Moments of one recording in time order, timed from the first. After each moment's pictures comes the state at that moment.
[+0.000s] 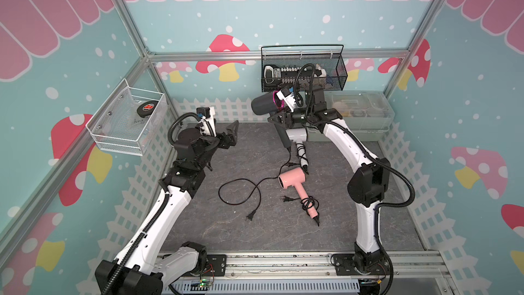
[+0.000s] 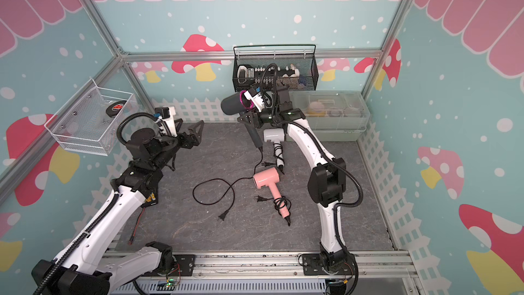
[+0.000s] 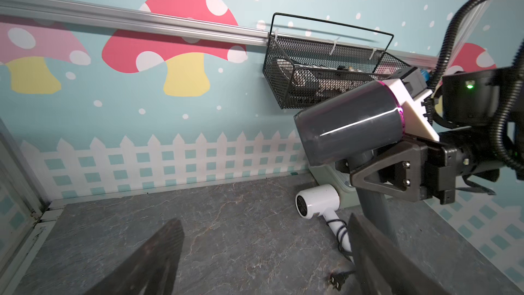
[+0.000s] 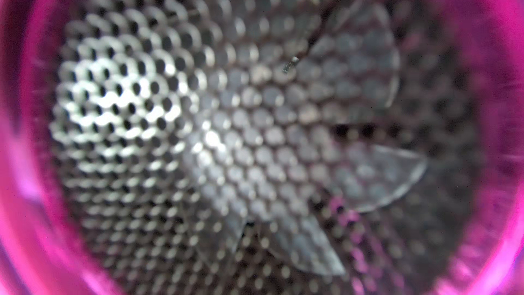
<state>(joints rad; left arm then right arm) -0.20 1.09 1.09 -0.07 0.16 -0.13 0.40 2.11 2.17 -0.62 -0.96 -0.14</state>
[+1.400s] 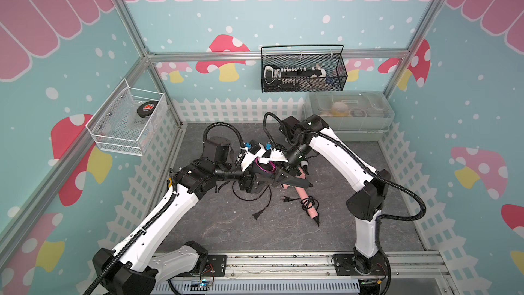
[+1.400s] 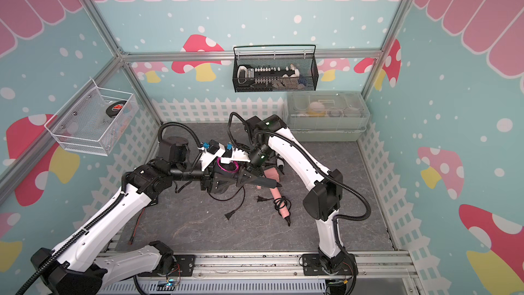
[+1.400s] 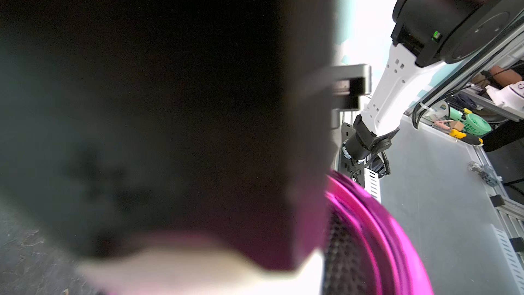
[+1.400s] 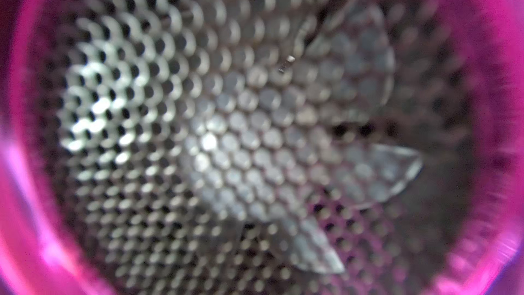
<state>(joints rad) -0.49 1.14 1.15 -0.62 0.76 0.22 0.67 1.99 2.16 -1.67 -0.84 -1.02</state>
